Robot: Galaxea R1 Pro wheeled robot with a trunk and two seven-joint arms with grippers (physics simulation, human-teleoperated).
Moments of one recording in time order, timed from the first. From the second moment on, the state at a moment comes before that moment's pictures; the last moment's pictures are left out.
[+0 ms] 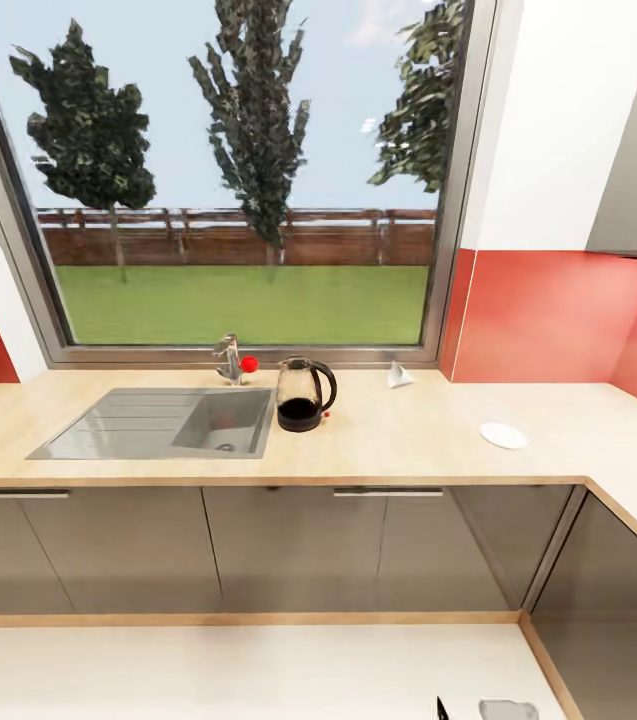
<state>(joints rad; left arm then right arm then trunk) -0.22 0.16 0.01 -0.19 0.01 -0.19 0.01 0.00 -0.01 -0.04 -0.80 0.01 -0.22 -0.01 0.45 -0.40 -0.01</state>
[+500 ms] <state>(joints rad) -0.22 0.16 0.00 -0.18 0.00 -0.19 0.00 -0.14 0.12 -0.04 -1.19 0.01 -0.20 -0.02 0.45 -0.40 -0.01</state>
